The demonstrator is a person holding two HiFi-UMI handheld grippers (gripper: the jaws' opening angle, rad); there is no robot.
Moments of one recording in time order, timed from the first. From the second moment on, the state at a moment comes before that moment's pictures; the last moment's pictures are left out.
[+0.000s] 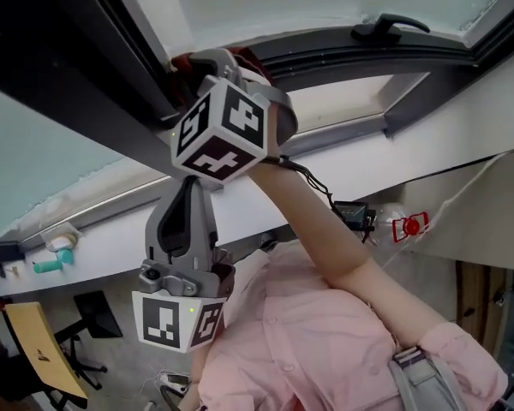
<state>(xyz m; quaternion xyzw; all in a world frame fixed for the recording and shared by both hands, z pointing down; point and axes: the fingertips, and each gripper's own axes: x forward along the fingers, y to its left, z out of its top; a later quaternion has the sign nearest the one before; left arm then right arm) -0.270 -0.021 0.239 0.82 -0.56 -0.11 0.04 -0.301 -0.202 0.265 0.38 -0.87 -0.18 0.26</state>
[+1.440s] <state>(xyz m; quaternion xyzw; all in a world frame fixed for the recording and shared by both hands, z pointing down) -0.215 -0.038 0.243 0.86 -0.48 -0.14 0.07 -0.260 -0.208 0.264 0.39 -0.87 -0.16 0.24</state>
